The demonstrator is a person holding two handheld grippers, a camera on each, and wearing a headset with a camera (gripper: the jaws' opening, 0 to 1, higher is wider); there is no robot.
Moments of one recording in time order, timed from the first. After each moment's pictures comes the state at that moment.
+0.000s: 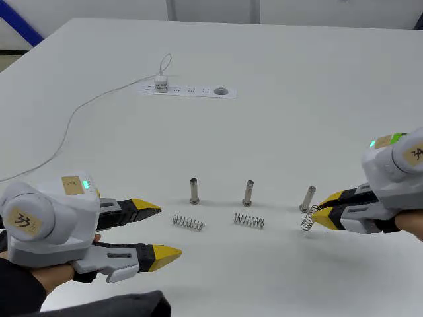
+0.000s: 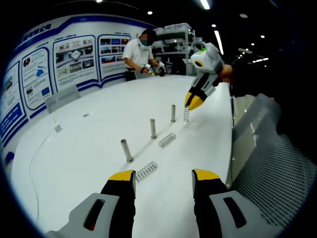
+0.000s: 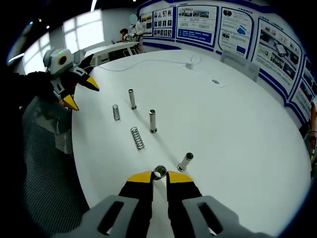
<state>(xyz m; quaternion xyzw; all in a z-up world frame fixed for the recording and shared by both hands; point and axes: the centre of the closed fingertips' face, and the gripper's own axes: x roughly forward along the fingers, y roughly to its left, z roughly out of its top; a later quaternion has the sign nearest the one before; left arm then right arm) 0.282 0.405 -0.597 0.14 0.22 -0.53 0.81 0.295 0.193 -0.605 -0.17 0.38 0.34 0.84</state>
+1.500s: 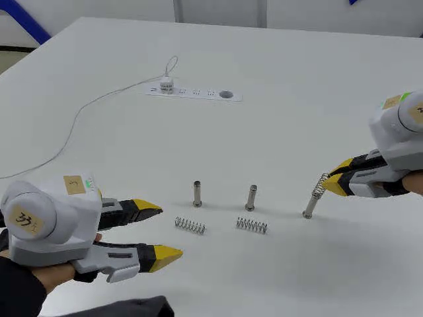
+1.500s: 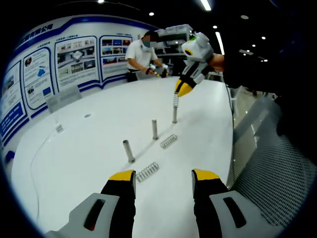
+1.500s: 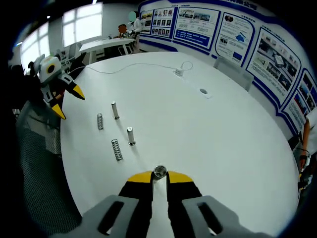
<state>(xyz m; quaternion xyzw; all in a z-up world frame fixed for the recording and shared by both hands) 0.283 0.406 -0.595 0.14 0.21 -0.53 0.81 0.338 0.178 -0.578 -0.22 0.37 0.31 0.85</state>
